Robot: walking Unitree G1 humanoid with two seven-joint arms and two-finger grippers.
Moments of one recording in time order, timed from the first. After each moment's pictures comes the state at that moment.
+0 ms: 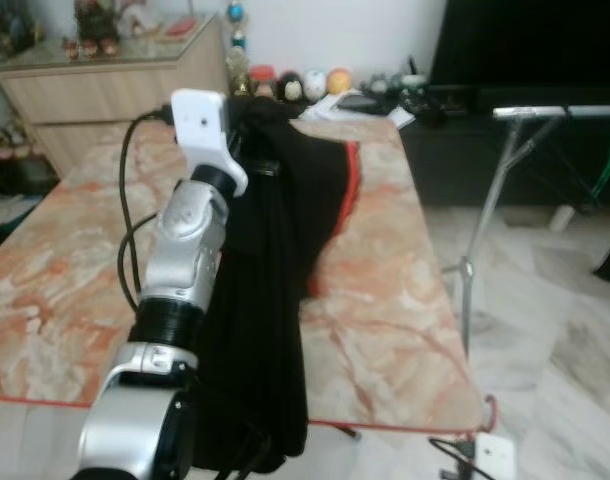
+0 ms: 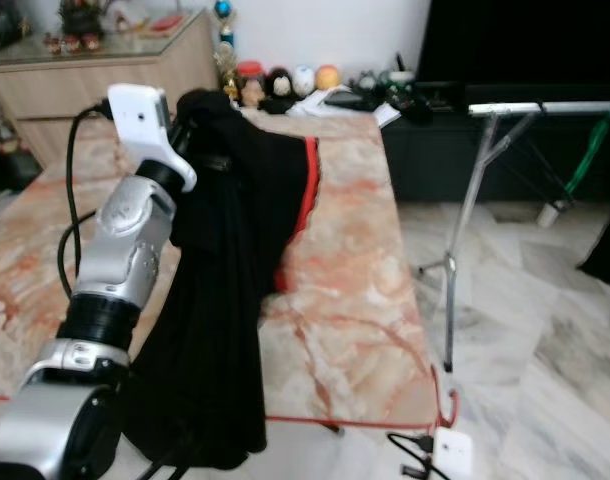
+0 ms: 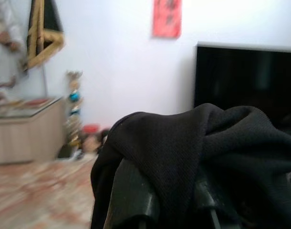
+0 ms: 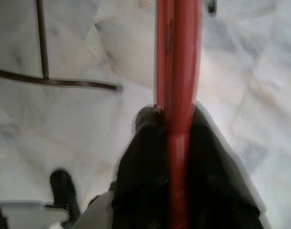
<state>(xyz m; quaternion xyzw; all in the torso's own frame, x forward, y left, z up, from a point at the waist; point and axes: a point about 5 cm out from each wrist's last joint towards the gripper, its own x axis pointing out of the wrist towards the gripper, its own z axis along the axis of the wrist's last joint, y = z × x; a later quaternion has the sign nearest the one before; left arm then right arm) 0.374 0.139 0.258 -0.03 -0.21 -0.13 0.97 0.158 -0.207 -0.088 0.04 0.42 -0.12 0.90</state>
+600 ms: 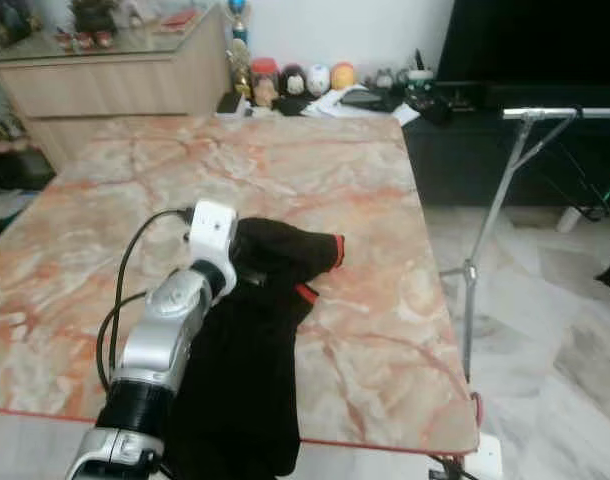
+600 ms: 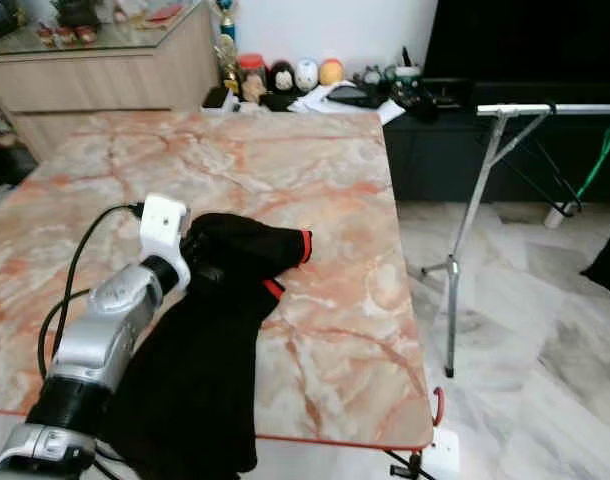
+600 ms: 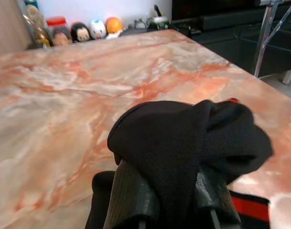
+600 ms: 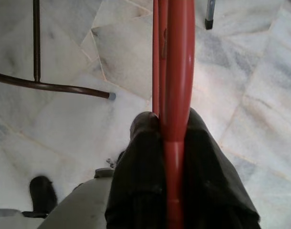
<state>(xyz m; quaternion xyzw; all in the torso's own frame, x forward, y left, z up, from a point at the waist) 0.332 0.135 0.160 0.03 0.00 -0.21 0.98 0.153 -0.217 -0.089 0.03 0.42 -0.12 0.90</state>
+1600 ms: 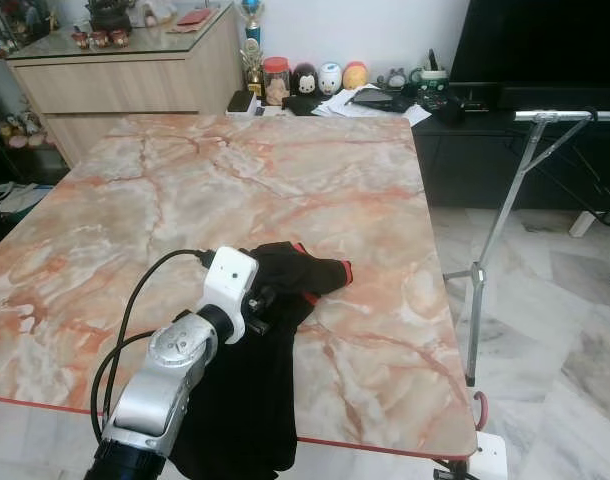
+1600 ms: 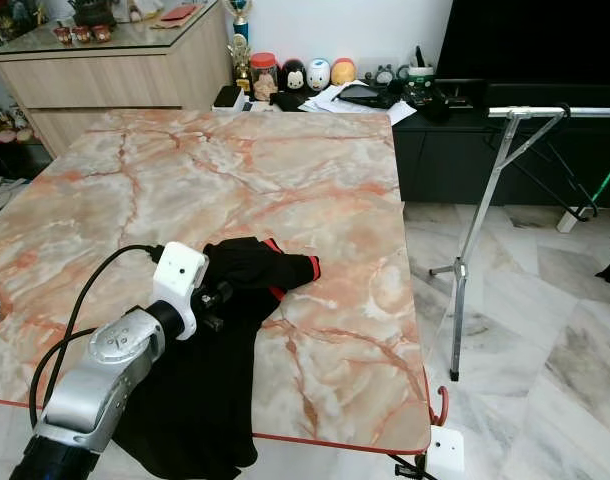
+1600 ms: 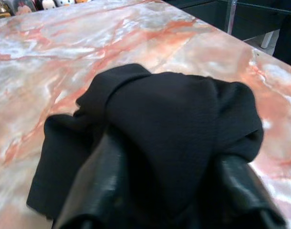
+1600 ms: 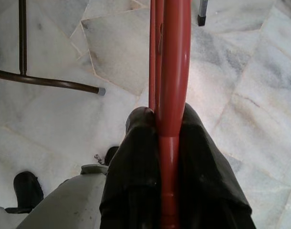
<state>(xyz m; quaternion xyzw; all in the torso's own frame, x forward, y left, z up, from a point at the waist) 0.285 0.123 0.135 0.07 0.04 -0.26 0.96 0.154 -0.223 -0.087 0.02 0.42 -0.13 0.90</state>
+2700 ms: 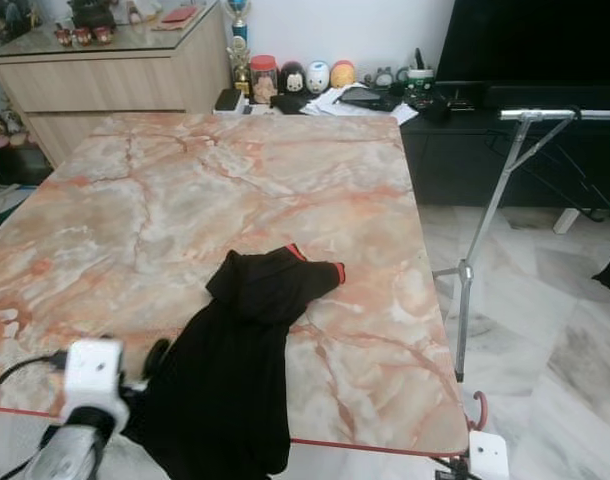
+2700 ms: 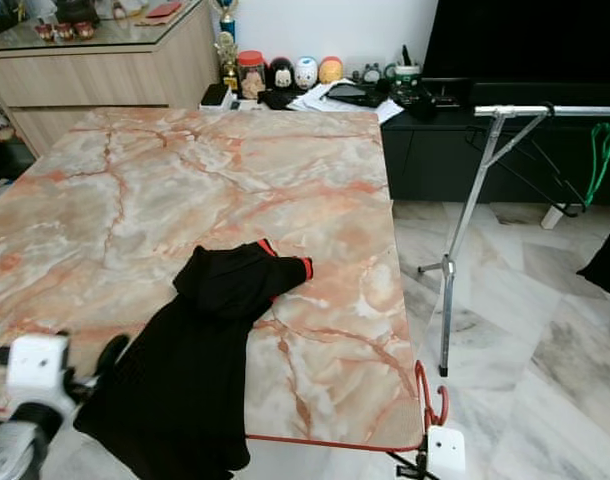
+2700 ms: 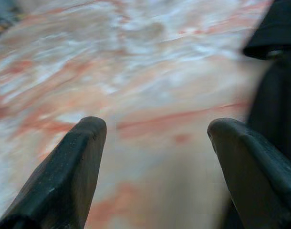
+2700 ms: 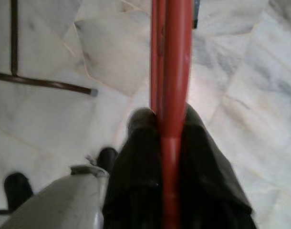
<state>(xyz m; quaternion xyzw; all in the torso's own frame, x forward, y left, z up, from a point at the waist) 0.196 0.254 0.087 0.10 0.08 0.03 0.99 0.154 -0.226 -0.086 0.01 0.42 -0.12 0.90</state>
